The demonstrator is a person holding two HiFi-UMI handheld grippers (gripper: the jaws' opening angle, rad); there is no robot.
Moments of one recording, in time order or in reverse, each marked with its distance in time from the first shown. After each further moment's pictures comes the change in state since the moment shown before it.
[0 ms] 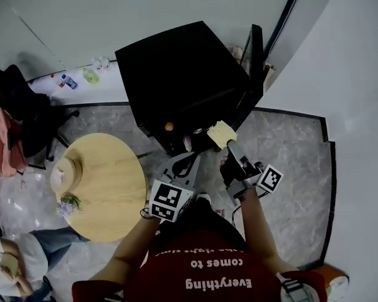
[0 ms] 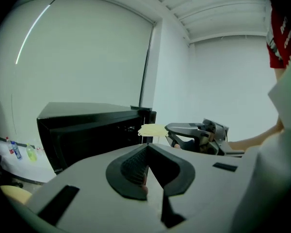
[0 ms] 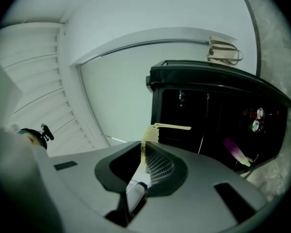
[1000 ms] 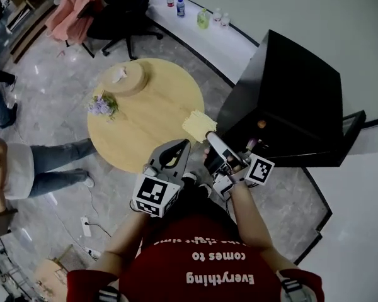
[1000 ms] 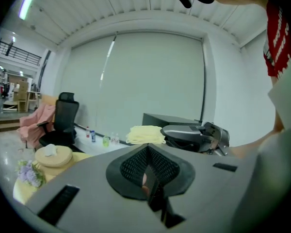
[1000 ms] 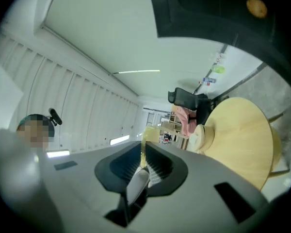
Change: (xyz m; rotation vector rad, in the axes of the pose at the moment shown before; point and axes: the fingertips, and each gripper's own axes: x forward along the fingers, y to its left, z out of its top) left arm -0.248 0.114 -0.060 -0.267 -0.180 0.712; right arm 0.128 0.038 -0.316 0.176 0.882 0.214
